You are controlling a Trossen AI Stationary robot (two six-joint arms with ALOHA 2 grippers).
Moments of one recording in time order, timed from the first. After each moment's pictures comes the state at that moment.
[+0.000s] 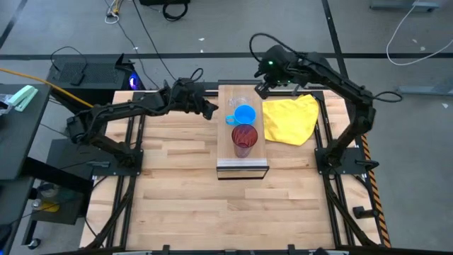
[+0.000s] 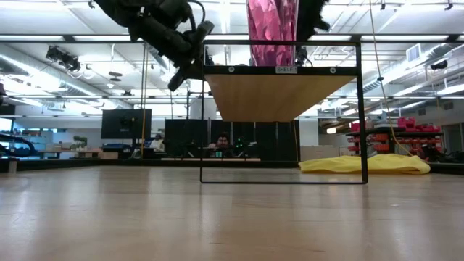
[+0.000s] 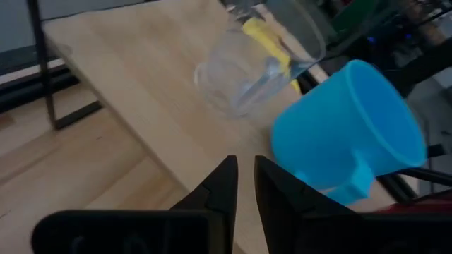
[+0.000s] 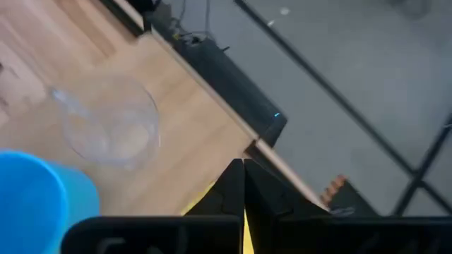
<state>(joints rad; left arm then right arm) 0.48 1.44 1.05 -0.13 0.17 -0.54 -0.49 1.61 1.92 -1.28 0.35 0.15</state>
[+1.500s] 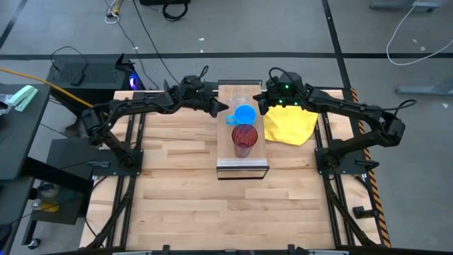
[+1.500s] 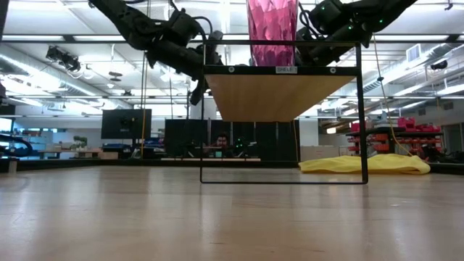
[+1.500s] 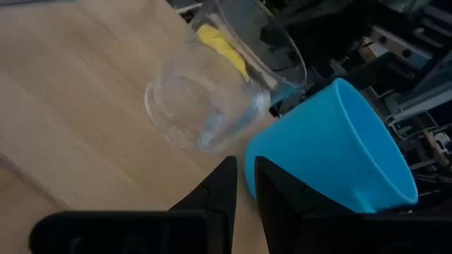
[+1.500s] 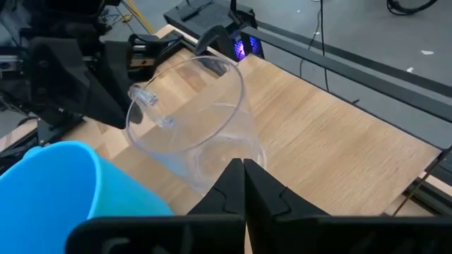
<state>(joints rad) 0.53 1.61 1.05 0.16 0.40 -0.57 -0.61 1.27 0.92 -0.15 -0.16 0.29</state>
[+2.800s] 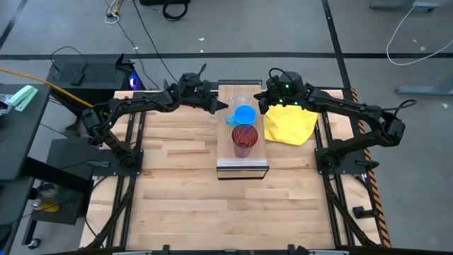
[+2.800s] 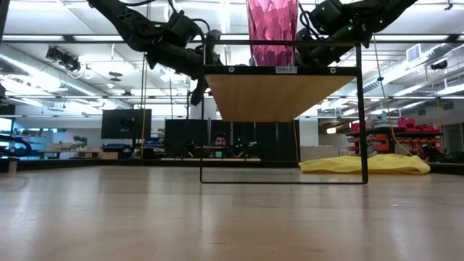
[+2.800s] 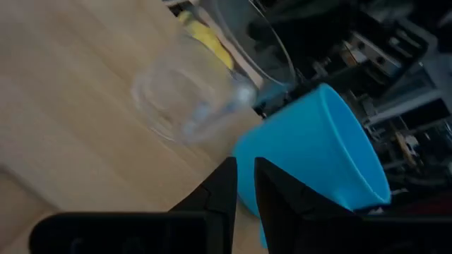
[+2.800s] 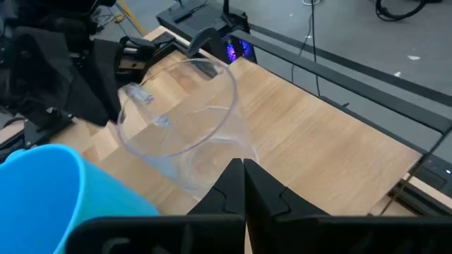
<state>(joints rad) 0.56 1.62 1.05 0.18 0.48 -0.62 -0.61 1.27 0.92 -0.15 -0.13 0.28</state>
